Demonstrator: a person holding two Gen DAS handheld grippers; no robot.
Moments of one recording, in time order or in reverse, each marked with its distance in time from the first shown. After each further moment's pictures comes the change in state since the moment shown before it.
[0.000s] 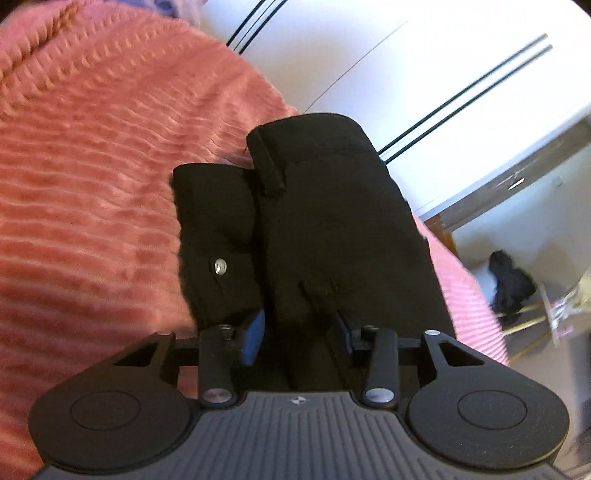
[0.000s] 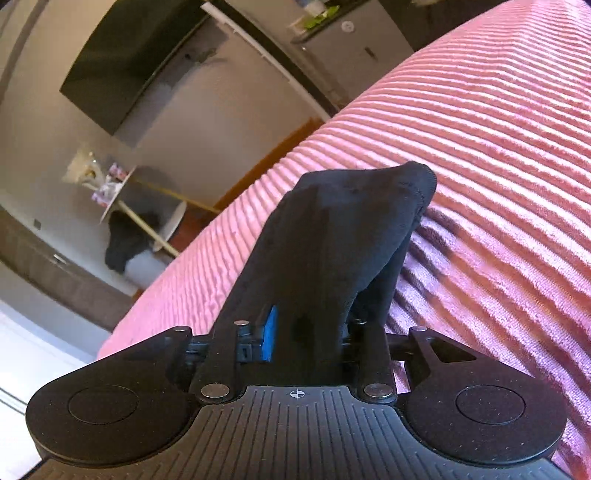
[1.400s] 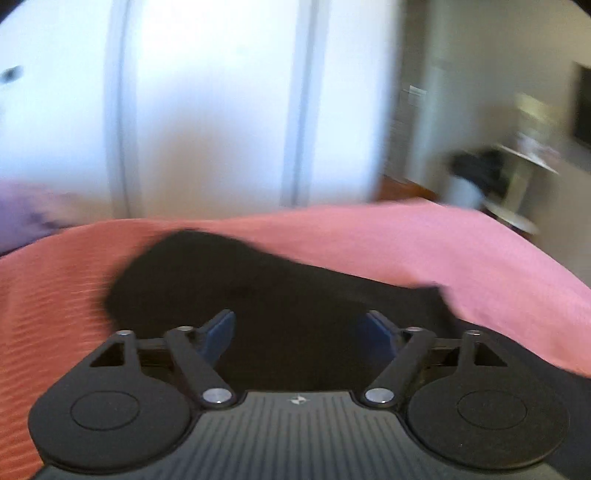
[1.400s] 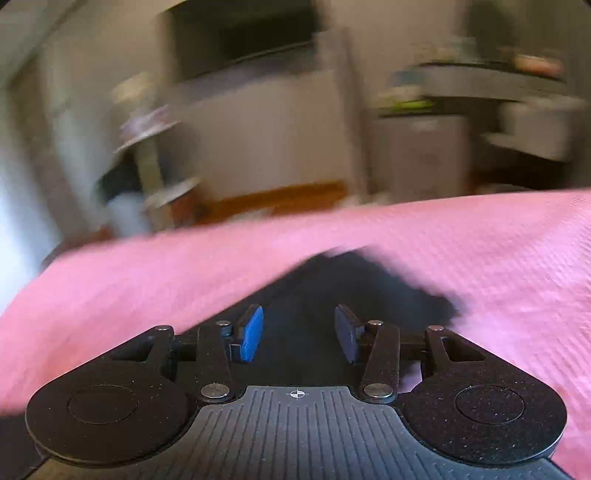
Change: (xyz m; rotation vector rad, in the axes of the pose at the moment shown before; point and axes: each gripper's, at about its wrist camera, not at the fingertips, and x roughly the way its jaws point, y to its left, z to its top) left arm -0.038 -0.121 -0.102 0.815 -0.179 0.034; right arm -0.025 0.097 -0.056 -0.655 -0.058 -0.069
